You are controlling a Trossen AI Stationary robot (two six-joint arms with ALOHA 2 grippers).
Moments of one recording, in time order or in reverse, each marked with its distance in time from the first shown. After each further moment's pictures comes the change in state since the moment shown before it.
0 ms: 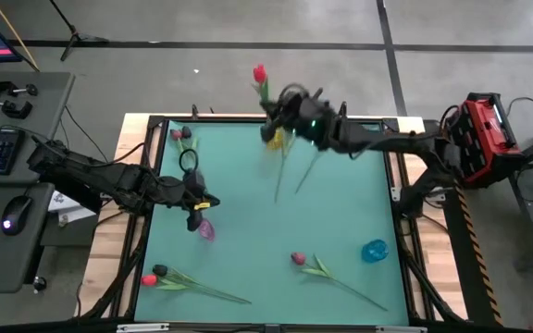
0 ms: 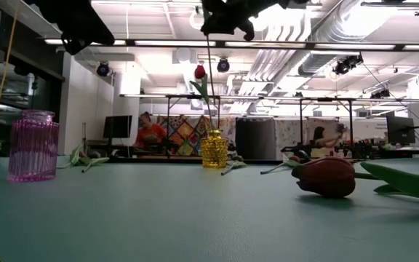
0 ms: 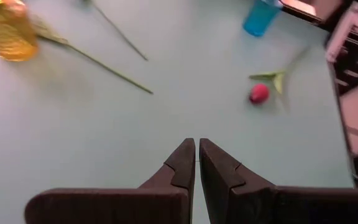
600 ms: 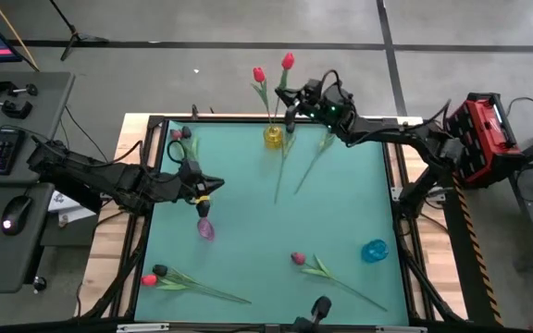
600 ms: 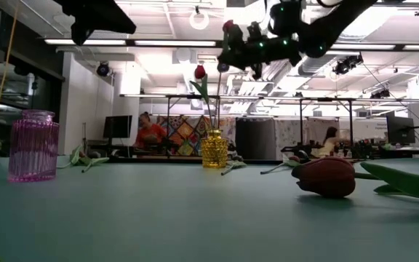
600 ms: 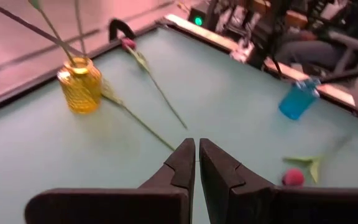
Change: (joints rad) left arm 0.000 0.000 0.000 0.162 -0.292 -0.036; right arm -0.298 0.003 -0.360 0.533 -0.430 0.132
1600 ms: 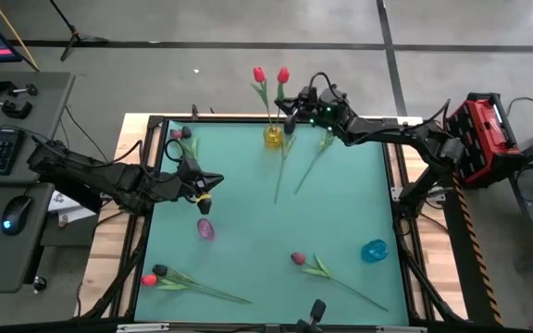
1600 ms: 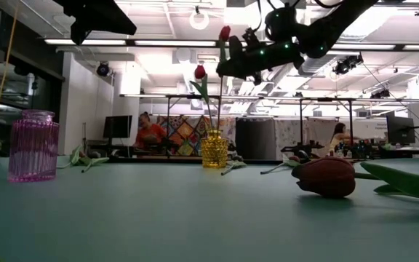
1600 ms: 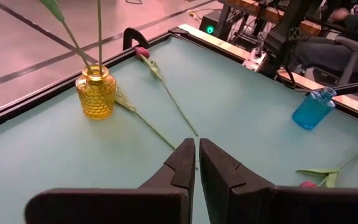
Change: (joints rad) left arm 0.000 0.000 0.000 0.001 -0.048 0.001; right arm 0.006 0.000 -0.003 -0.150 -0.066 -0.108
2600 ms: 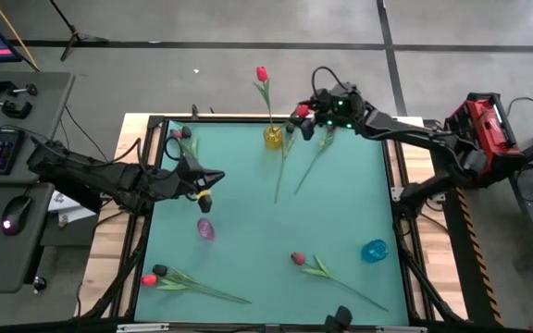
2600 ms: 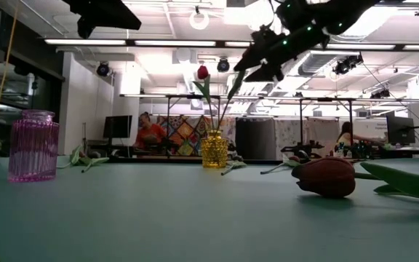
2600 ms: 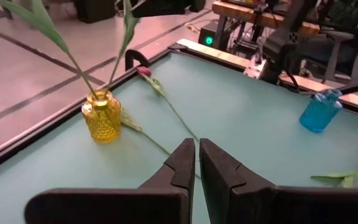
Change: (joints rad) left arm 0.030 0.000 0.000 0.070 -0.011 0.155; right arm -0.054 -0.221 0.000 -0.524 -0.057 -0.066
